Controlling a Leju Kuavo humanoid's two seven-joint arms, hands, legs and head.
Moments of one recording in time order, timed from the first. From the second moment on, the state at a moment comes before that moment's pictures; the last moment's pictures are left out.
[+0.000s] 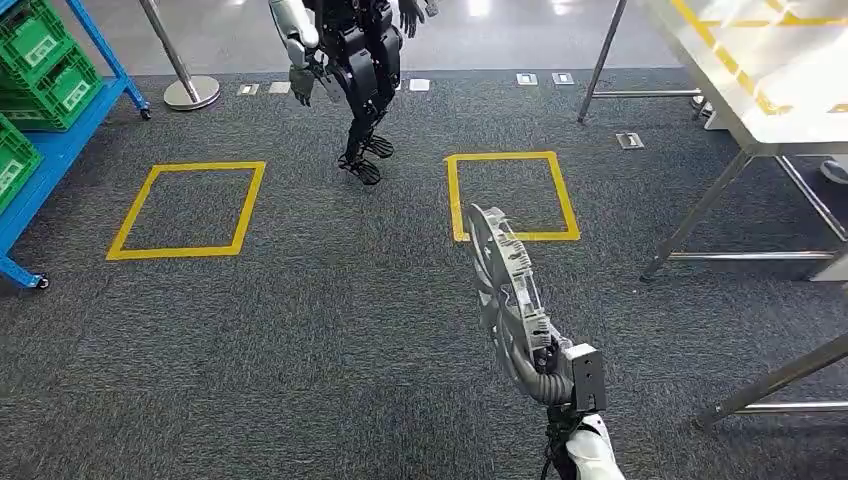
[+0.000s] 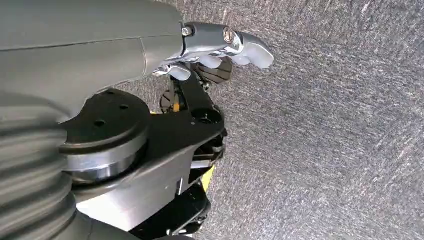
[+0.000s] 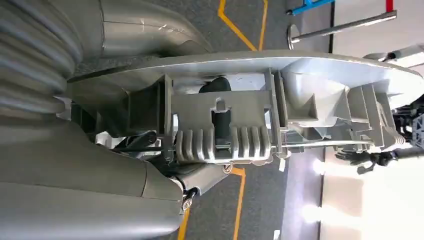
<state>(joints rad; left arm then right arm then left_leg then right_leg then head) -0.11 -0.16 1.26 -0.19 -0.64 -0.39 -0.47 -0.12 0.14 0.04 -0.93 0.11 0.02 -0.57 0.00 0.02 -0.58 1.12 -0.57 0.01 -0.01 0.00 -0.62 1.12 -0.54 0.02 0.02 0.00</state>
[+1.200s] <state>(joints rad) -0.11 -0.17 1.26 -0.19 -0.61 -0.40 -0.49 -0.08 0.07 0.17 -1.06 0.48 -0.11 -0.56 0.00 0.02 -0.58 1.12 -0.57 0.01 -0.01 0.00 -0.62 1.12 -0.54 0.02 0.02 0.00</state>
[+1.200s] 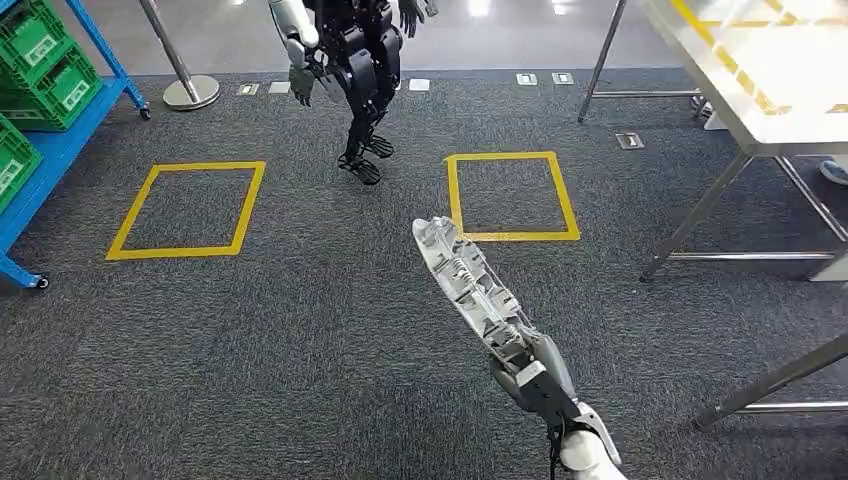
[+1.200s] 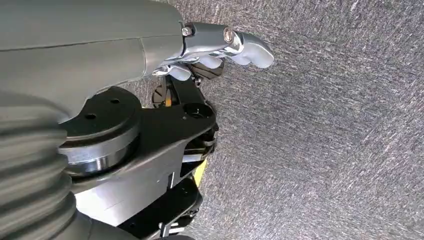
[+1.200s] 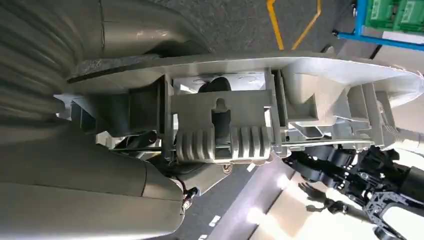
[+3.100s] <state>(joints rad) -0.10 -0.17 1.26 -0.19 -0.61 -0.37 -0.48 -0.05 0.08 0.17 -1.14 0.37 -0.01 -0.58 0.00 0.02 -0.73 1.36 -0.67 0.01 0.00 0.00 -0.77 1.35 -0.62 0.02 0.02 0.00</state>
